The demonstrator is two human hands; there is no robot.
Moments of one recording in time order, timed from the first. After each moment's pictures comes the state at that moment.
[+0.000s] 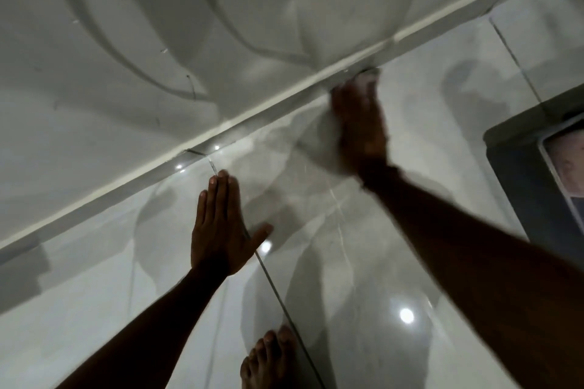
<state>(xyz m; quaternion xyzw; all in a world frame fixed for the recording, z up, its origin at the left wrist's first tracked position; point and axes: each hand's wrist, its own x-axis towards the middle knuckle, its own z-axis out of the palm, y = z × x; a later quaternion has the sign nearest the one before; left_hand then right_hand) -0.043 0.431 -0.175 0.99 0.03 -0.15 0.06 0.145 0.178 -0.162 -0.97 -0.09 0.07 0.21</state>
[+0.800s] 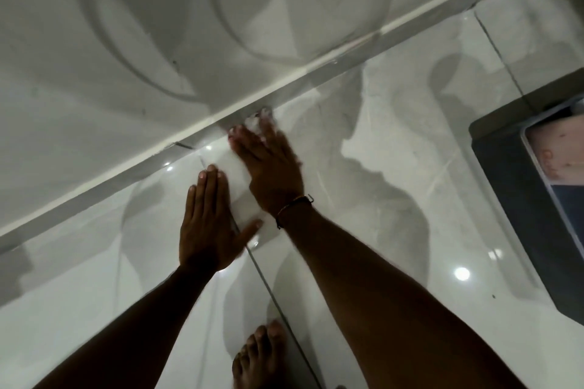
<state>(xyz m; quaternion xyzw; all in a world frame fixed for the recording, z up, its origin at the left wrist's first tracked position) -0.044 0.435 -0.179 0.99 0.02 -0.15 0.07 0.068 0.285 -0.156 -0.95 -0.21 0.12 0.22</state>
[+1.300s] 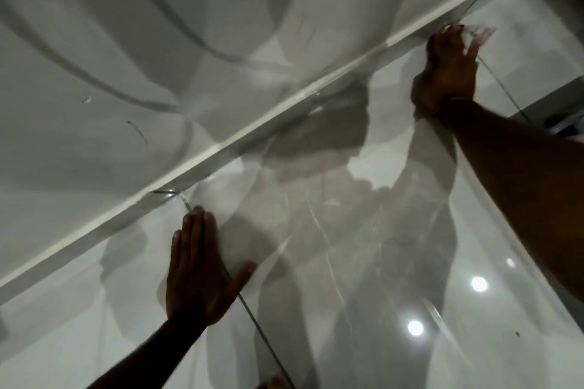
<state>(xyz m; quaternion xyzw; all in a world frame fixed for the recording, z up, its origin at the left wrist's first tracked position) -0.045 0.437 -0.190 0.98 0.05 -0.15 0.07 0.283 0.019 -0.151 -0.99 0.06 0.08 -0.02</state>
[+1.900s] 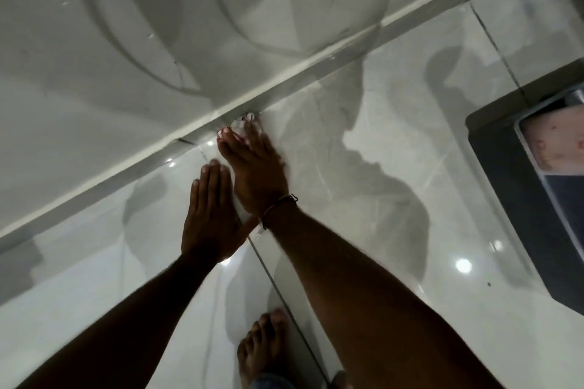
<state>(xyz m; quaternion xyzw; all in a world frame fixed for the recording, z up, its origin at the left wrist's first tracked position) -0.042 0.438 -0.174 0.99 -0.01 -0.17 0.03 0.054 0.311 -0.155 -0.94 -0.22 0.10 0.26</state>
